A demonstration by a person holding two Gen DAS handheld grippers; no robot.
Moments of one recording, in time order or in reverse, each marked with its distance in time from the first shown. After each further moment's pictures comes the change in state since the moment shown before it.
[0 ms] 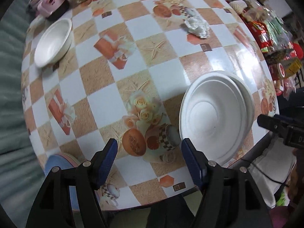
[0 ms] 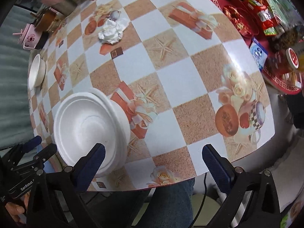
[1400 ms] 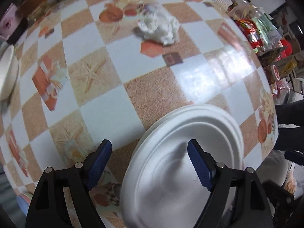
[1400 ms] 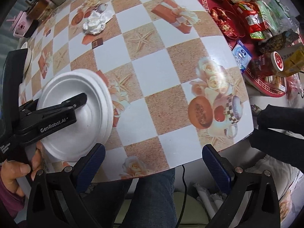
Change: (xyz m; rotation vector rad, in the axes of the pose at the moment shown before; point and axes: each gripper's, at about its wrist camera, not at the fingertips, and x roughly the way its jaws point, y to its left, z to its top) left arm 0.056 -0.074 0.054 0.082 -0.098 -0.096; right arm -0.007 -0.015 -0.010 -0.032 -0.015 -0.146
